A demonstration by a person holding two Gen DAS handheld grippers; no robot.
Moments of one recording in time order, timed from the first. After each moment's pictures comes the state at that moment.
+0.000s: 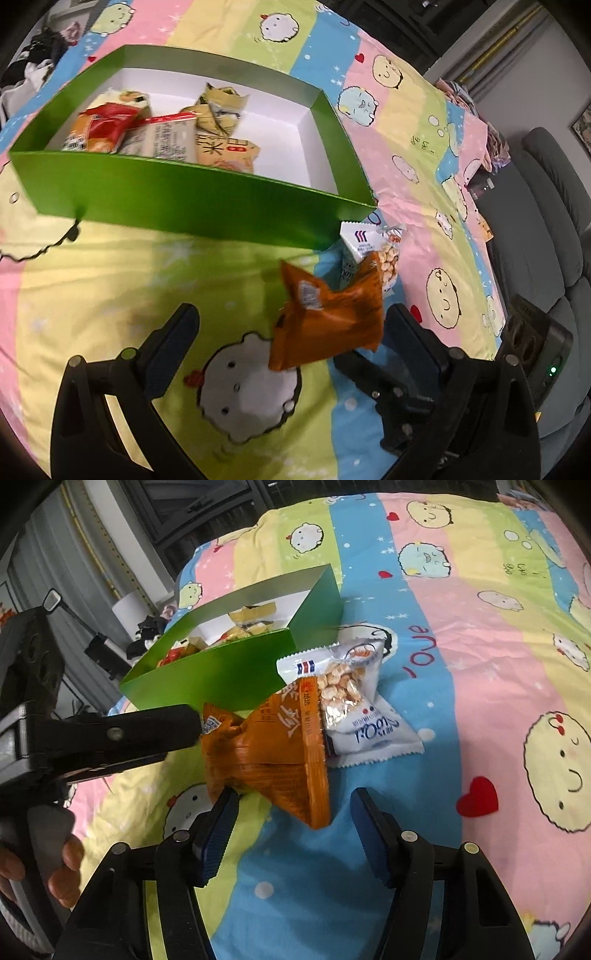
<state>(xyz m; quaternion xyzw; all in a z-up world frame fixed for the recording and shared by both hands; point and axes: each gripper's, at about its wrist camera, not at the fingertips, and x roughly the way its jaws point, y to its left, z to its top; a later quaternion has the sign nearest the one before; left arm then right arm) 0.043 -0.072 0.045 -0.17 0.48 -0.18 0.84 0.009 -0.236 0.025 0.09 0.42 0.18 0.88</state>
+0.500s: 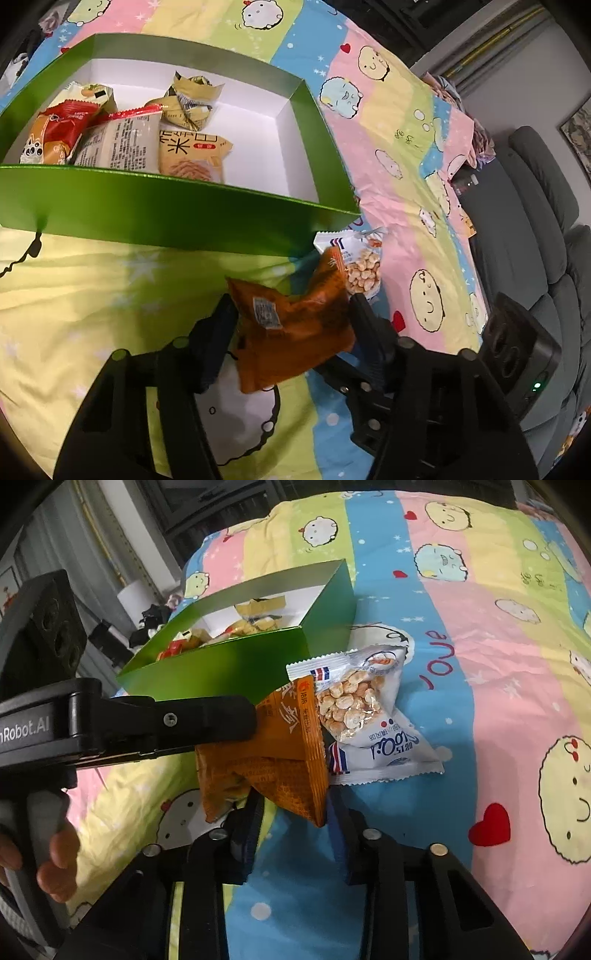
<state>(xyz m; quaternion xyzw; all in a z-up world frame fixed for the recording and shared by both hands) 0.056 -0.078 0.045 -0.19 0.49 -0.22 0.82 0.023 -0.227 0.023 0.06 0.43 0.20 0.88</state>
